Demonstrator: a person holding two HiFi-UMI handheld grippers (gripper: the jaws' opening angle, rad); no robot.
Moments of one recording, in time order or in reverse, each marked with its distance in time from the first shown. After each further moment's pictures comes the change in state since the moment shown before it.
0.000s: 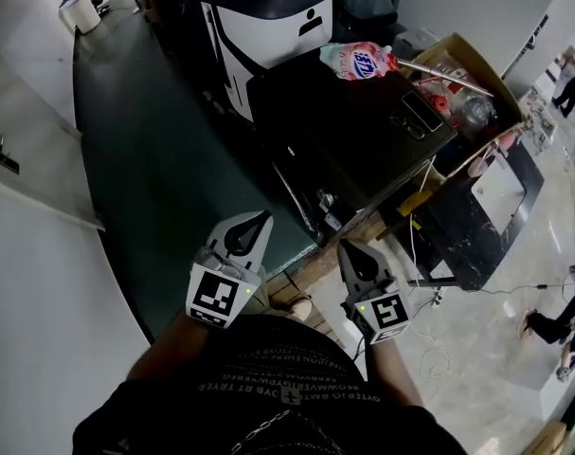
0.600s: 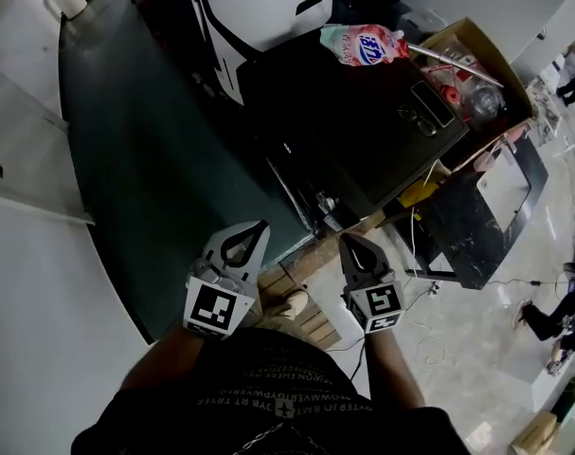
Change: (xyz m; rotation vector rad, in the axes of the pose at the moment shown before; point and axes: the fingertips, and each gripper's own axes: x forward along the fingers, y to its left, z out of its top) left arm 0.047 0.024 -0.054 -0.023 0.082 -0.034; right arm 0.065 -0.060 -0.077 -0.020 0.186 -0.065
